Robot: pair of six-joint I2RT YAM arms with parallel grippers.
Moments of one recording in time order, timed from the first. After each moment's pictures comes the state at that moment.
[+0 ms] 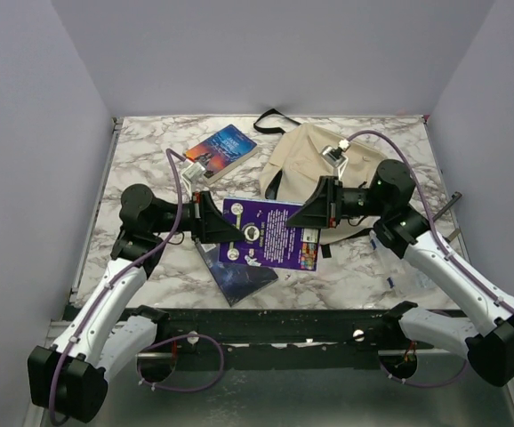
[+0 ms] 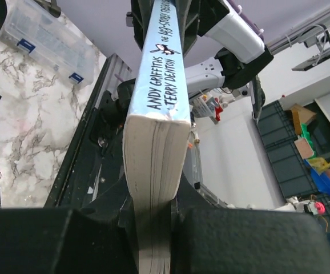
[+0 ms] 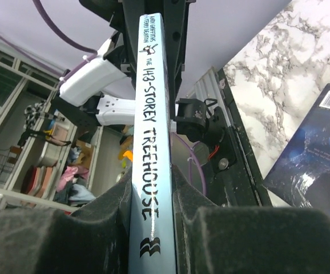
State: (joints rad) left arm -0.30 0.87 0.70 0.31 1.24 -1.02; right arm 0.52 1.07 0.88 0.21 -1.03 0.90
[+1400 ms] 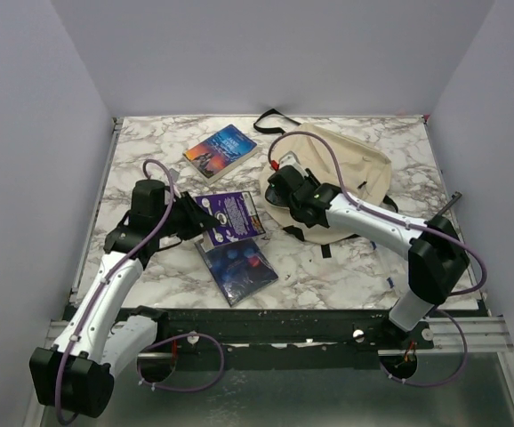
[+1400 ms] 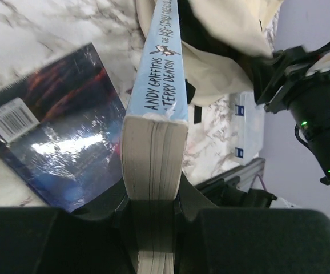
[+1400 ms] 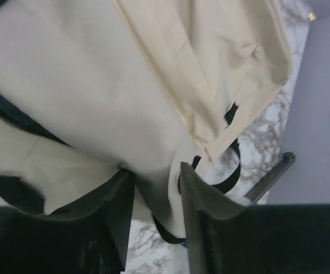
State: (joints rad) left arm -0.22 0.90 0.82 -0.54 0.43 -0.76; right arm 0.81 1.67 1.26 -0.59 0.78 -0.04
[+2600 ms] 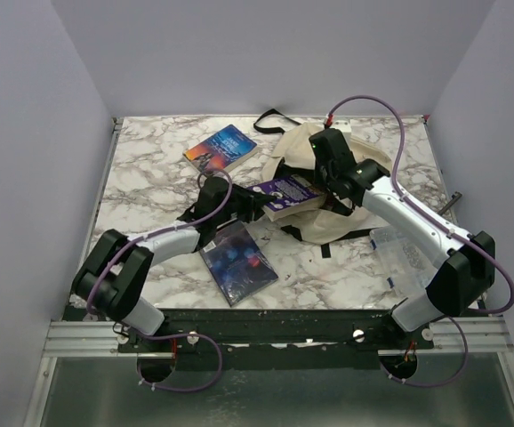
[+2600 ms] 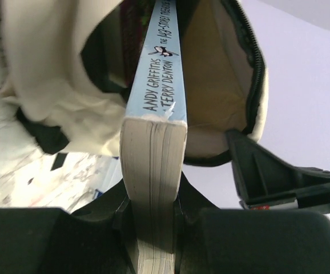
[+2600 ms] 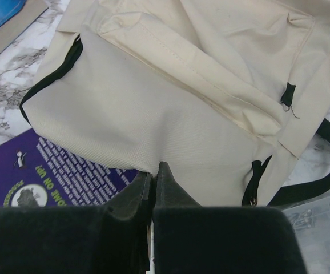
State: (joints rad) left arm -0.54 1.48 0.70 0.39 0.31 -1.69; right arm 0.61 1.53 1.39 -0.61 0.51 0.43
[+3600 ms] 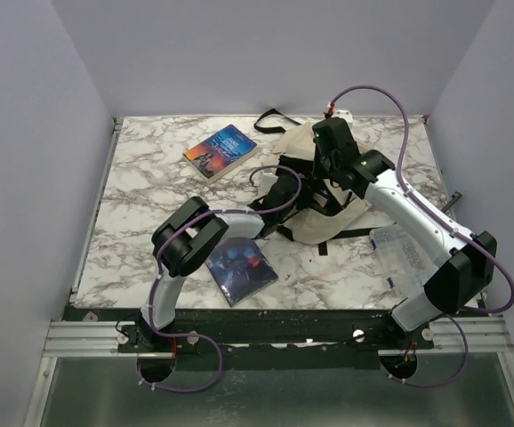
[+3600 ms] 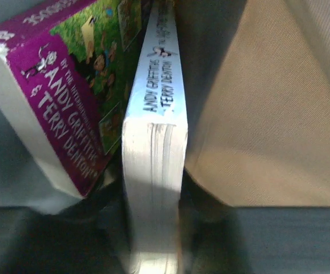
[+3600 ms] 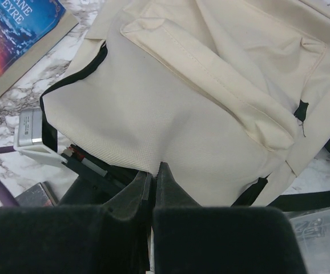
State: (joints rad) left arm -0.82 2.06 1.18 0.57 -0.23 -1.70; right arm 0.60 1.55 1.50 -0.66 0.44 0.43
